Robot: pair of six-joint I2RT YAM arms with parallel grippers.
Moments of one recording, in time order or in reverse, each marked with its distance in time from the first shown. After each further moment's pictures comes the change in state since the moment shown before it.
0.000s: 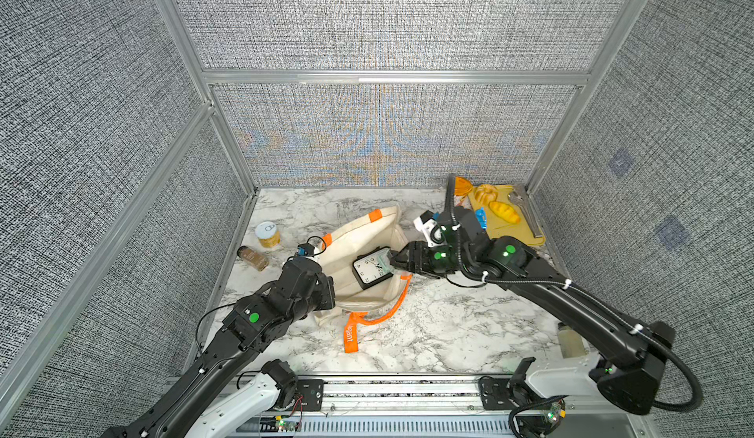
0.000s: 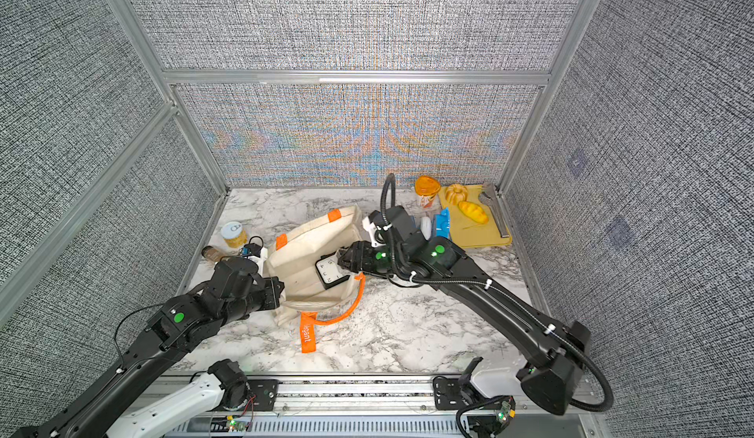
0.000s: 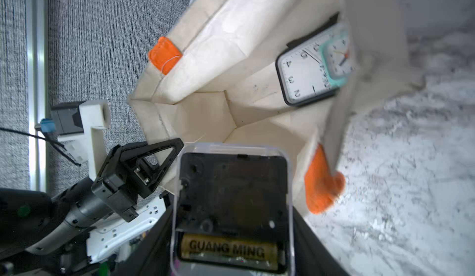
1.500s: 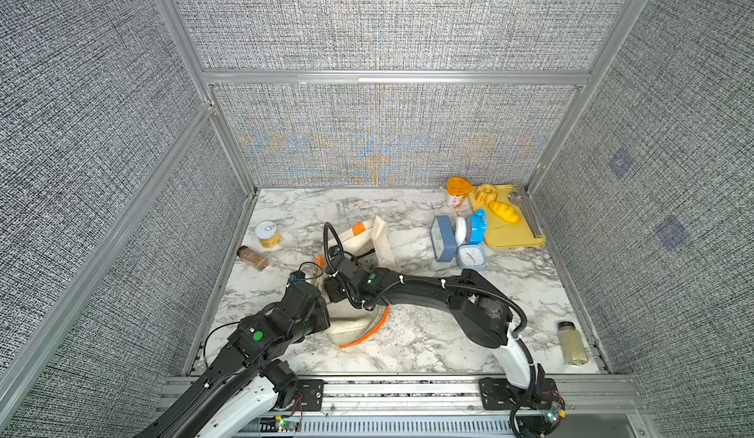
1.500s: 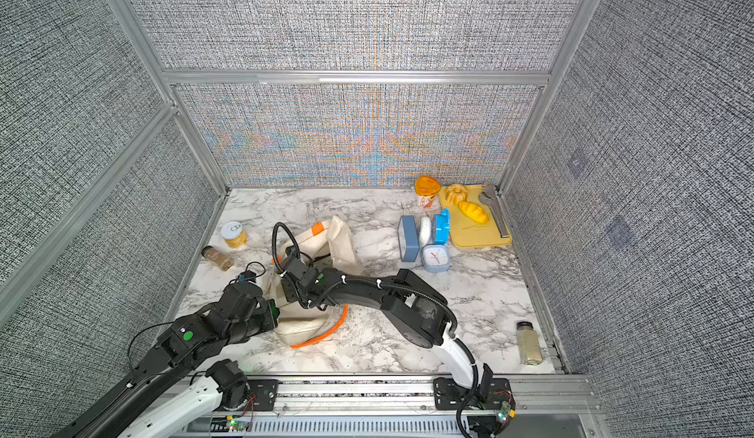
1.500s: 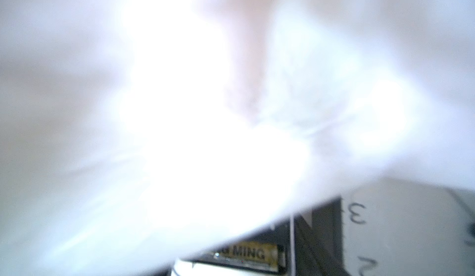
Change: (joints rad) left arm -0.004 -0.133 -0.255 -0.032 0.011 -0.192; right arm 0.331 0.879 0.311 0.472 0.514 -0.400
